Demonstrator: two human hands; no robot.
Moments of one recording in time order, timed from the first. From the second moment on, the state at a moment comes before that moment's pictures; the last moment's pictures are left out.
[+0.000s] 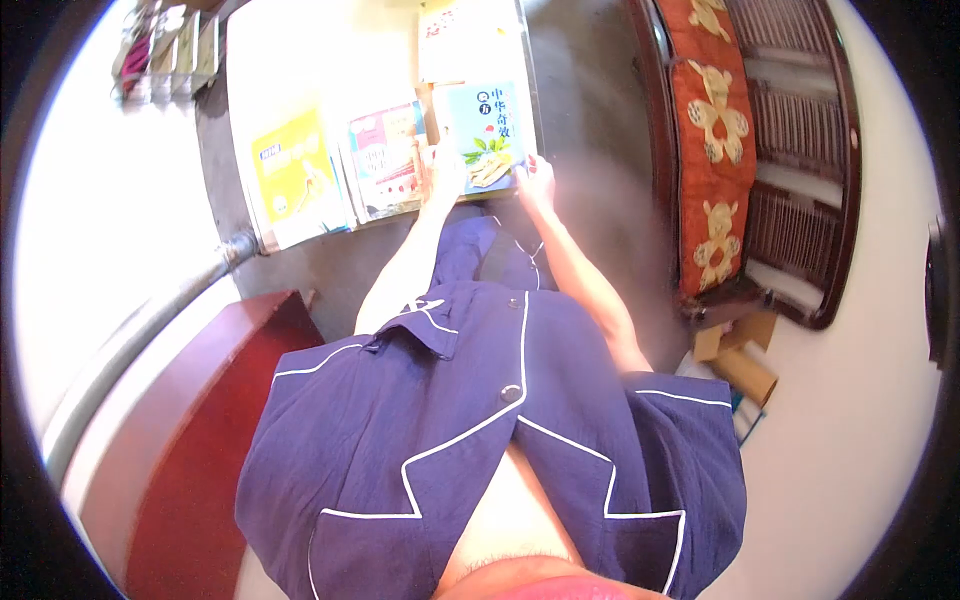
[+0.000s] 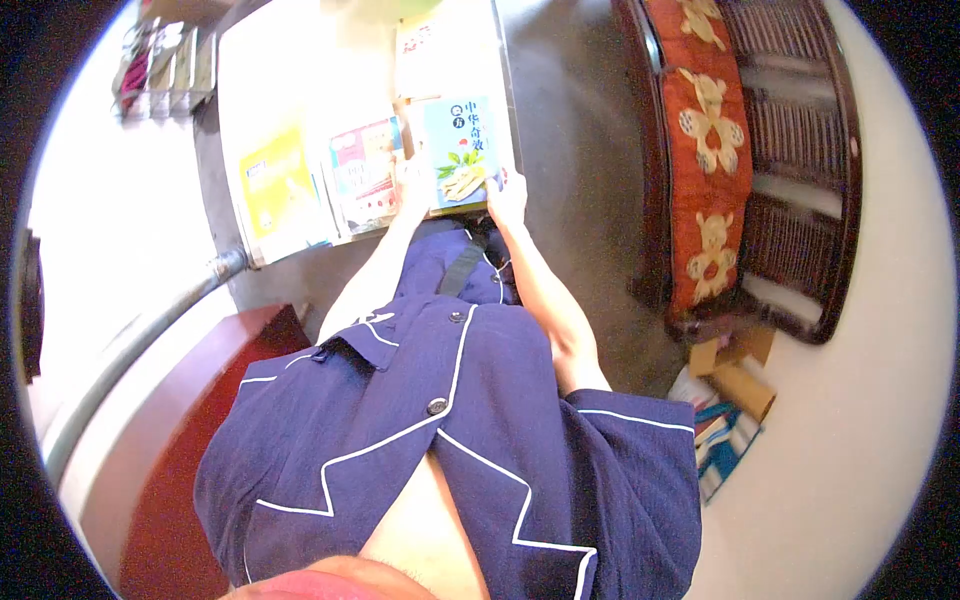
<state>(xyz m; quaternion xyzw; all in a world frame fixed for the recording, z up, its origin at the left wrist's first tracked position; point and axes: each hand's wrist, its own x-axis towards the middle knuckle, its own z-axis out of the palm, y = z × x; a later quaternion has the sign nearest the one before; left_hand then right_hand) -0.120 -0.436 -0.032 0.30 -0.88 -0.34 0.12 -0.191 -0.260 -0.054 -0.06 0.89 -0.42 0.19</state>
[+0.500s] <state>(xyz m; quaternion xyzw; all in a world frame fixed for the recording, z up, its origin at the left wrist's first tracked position) -0.104 -0.361 -0.027 0.00 -0.83 -0.54 -0.13 -0.032 -0.187 -0.011 0.40 0.67 -0.62 0.05</state>
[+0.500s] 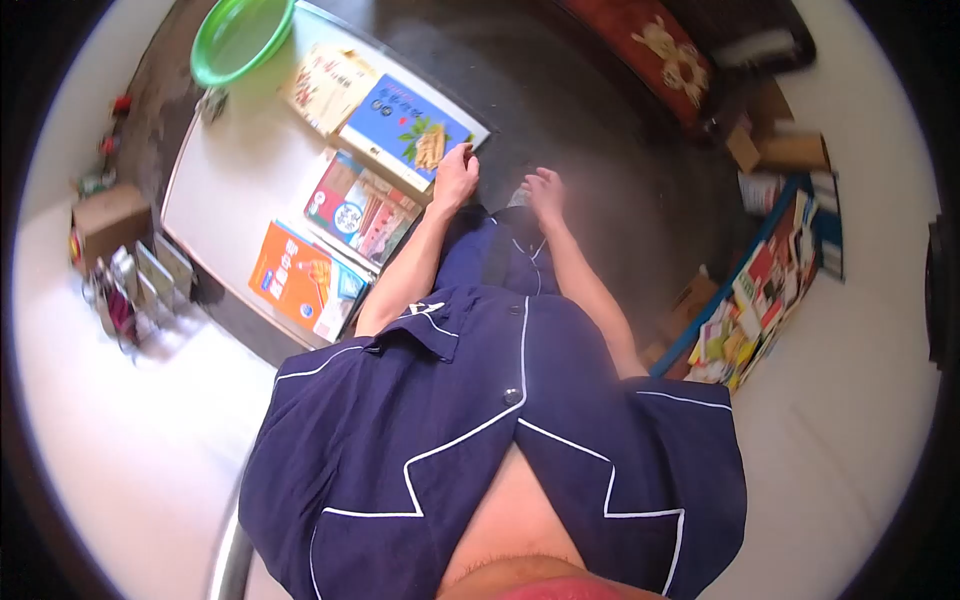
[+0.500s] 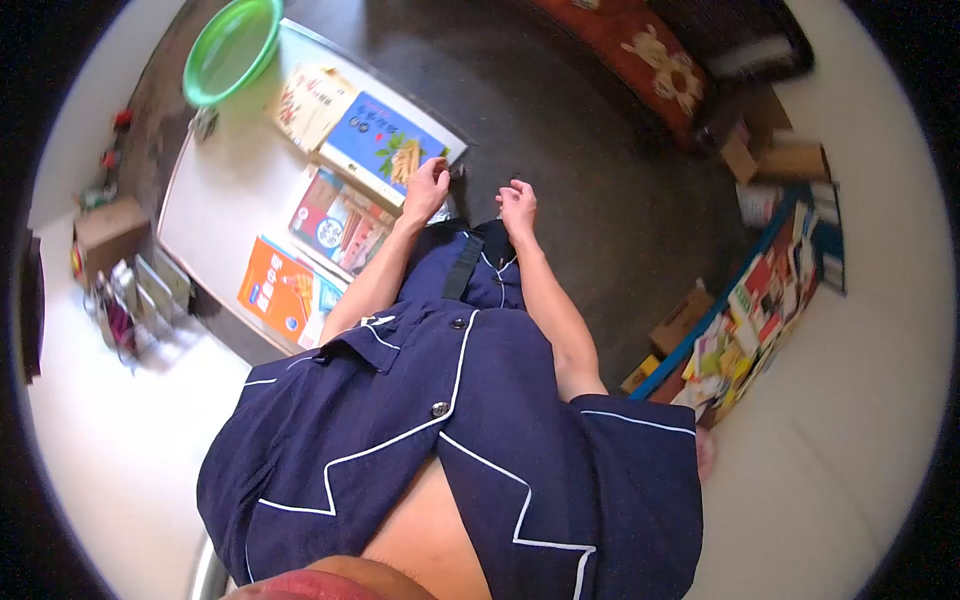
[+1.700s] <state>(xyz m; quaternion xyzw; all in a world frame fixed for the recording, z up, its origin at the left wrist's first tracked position) 0.098 0.115 -0.038 -0.52 -0.68 -0.30 -0.42 0.293 0.120 -0.018 0.62 0.30 -0.66 -0.31</state>
